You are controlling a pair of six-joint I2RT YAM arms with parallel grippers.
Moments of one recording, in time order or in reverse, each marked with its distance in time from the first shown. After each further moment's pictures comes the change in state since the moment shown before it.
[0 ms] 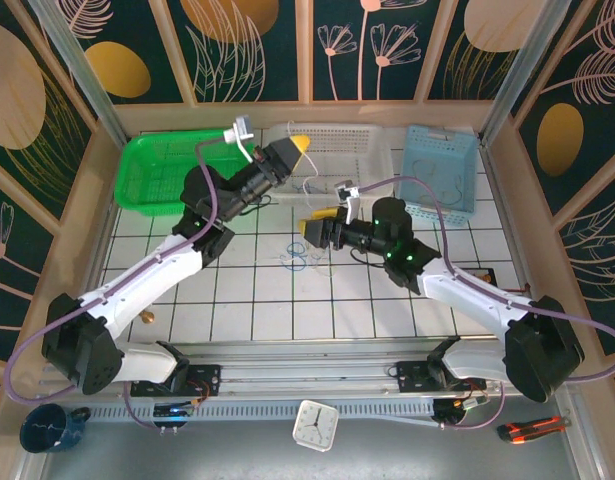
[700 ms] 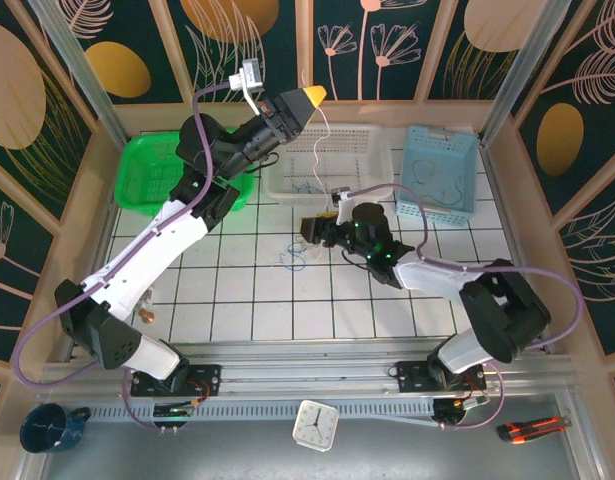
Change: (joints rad) left arm 0.000 0.153 0.426 -0.191 0.090 0.060; right arm 0.000 0.273 -0.022 0.163 0.240 -0.005
